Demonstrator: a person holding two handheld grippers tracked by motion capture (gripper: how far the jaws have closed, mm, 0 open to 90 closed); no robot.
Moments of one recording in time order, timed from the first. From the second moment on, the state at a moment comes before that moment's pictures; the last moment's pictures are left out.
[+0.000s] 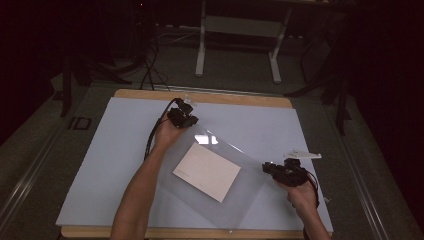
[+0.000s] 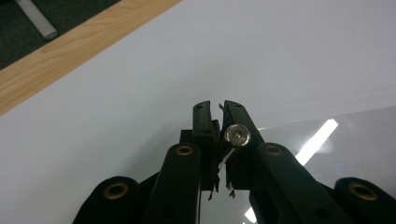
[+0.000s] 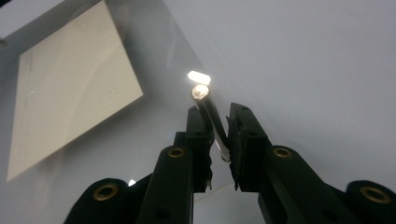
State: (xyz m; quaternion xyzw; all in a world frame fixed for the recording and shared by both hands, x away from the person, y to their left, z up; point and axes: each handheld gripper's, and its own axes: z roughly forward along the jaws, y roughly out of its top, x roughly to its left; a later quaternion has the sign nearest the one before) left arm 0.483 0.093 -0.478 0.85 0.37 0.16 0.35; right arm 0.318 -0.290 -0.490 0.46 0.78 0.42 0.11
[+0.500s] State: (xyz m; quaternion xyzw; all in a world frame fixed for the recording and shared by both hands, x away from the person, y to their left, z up) left arm 0.437 0.154 -0.470 0.83 0.39 0.16 0.36; right arm 0.379 -0.270 -0.466 0.44 0.79 0.43 0.09
